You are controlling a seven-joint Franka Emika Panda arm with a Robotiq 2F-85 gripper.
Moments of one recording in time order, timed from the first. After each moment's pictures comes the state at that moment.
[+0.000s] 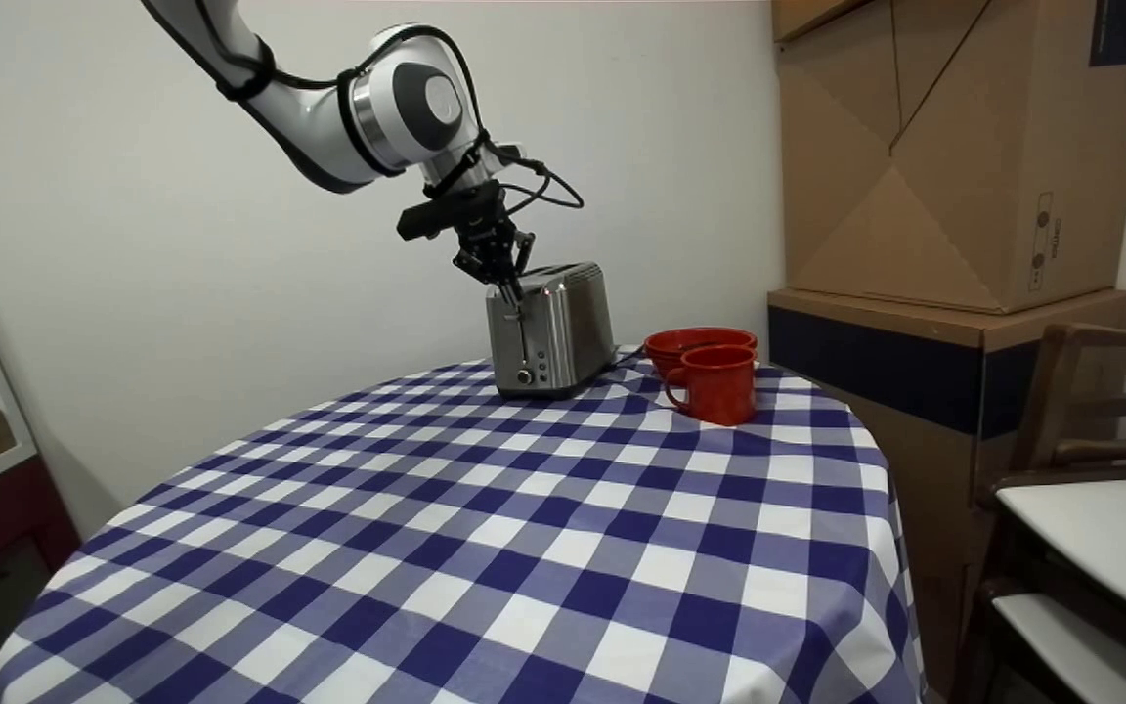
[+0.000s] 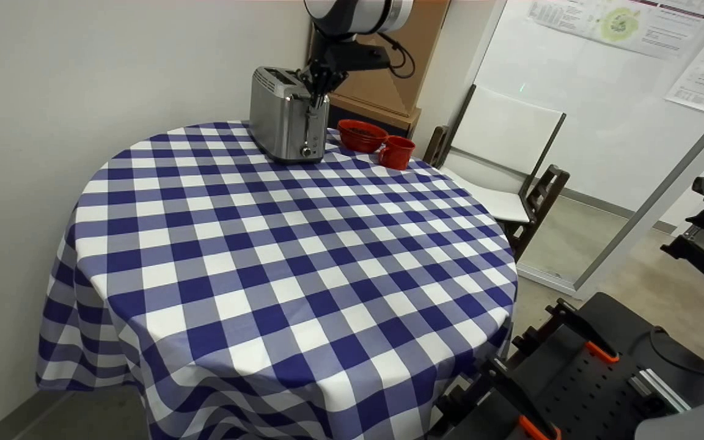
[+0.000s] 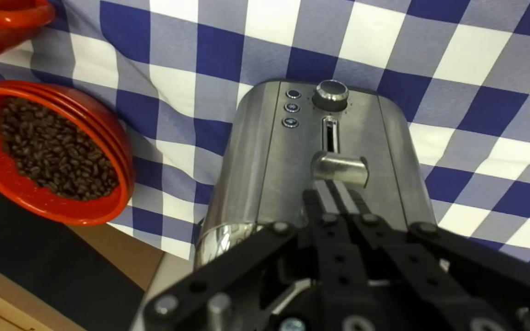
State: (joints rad) arm 0.06 0.88 -0.08 -1.27 -0.12 2.48 0.04
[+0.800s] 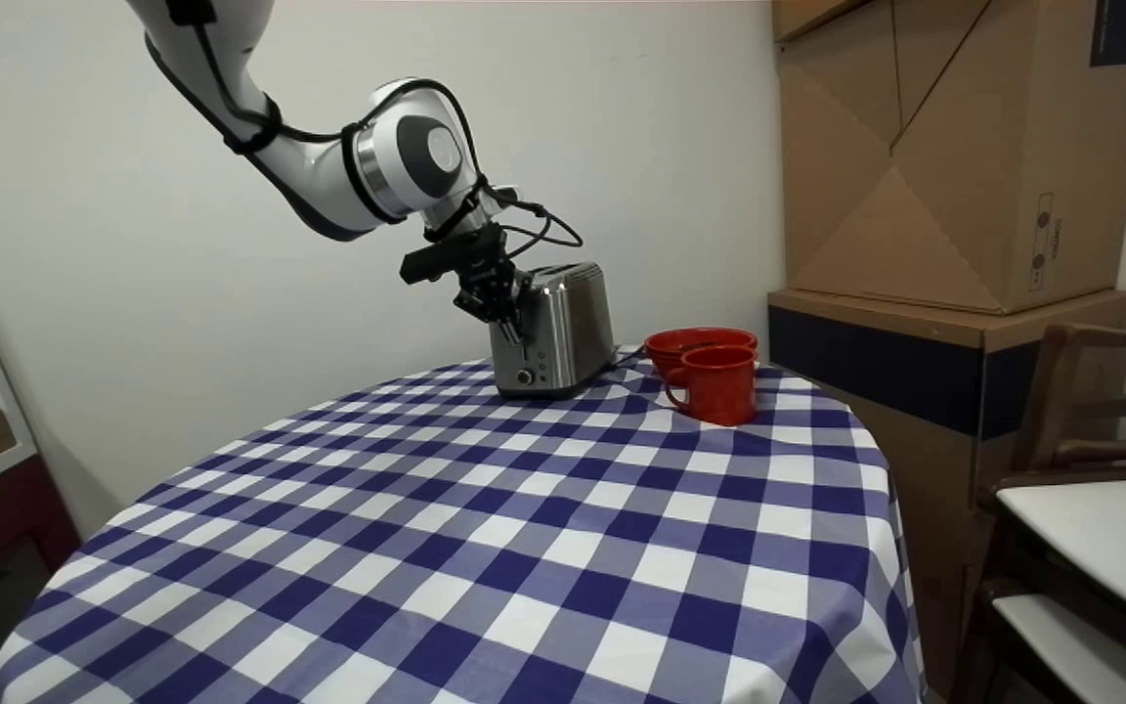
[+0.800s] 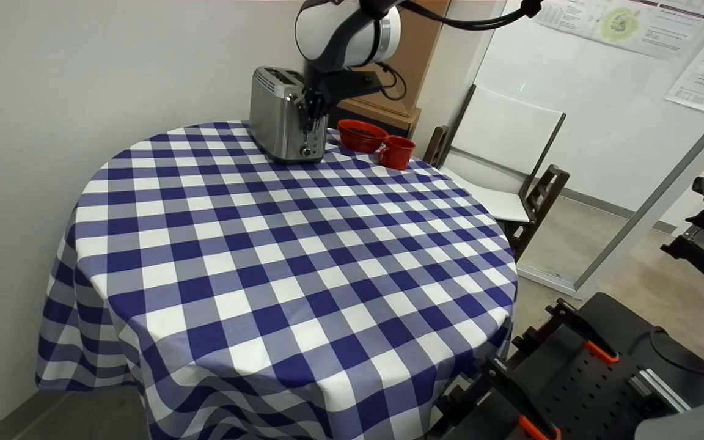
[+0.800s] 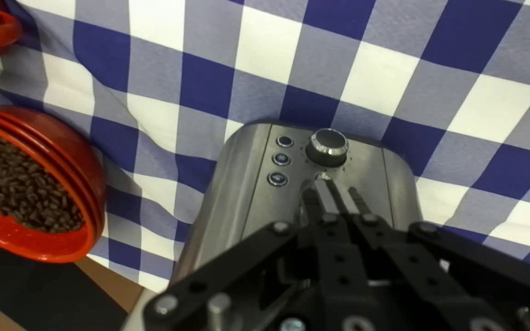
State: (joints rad) arm 0.09 0.96 -0.11 -1.26 -0.15 2.52 0.04
